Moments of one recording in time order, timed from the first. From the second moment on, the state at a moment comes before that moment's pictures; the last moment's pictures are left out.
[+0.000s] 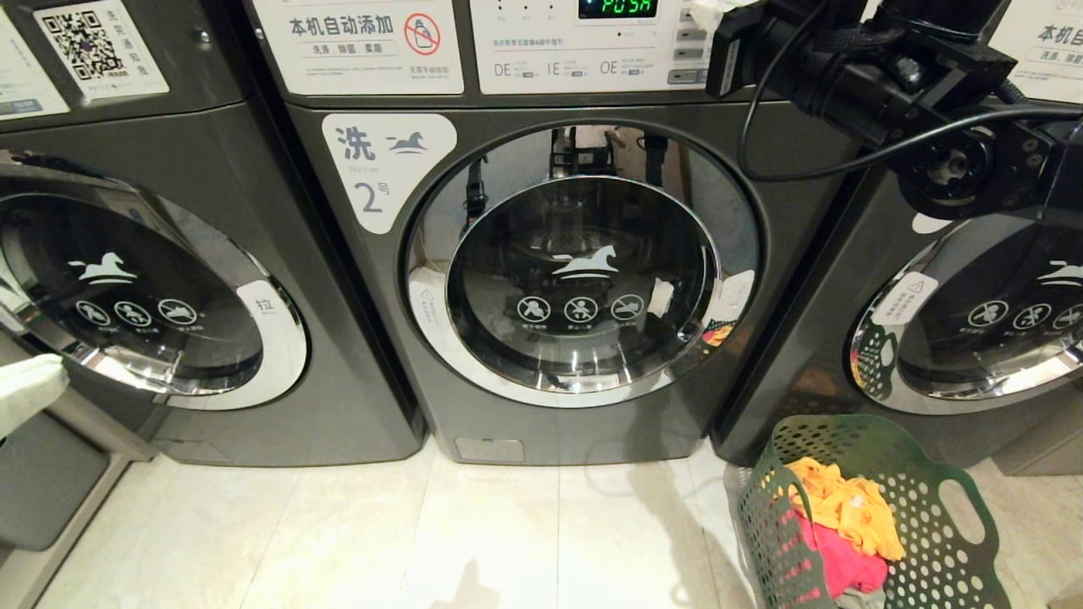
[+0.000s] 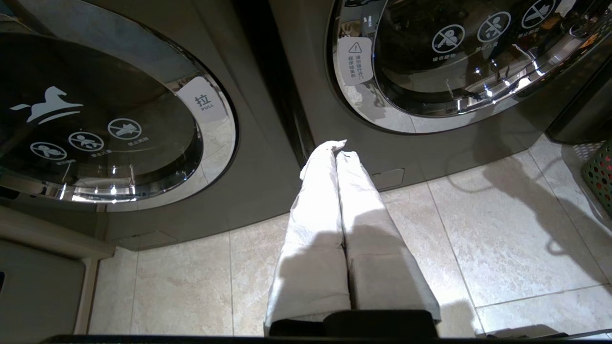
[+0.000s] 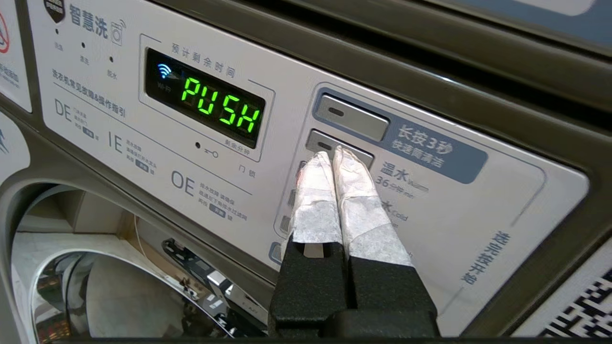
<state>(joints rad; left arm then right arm) -0.36 0.77 -0.70 -0.01 0.24 0.25 0.33 2.01 -1.98 -0.50 0.15 -0.32</state>
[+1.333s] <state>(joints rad) -0.36 0.76 -0.68 -0.01 0.23 0.26 0.35 1.84 -1.70 -0.47 0.26 -0.27</state>
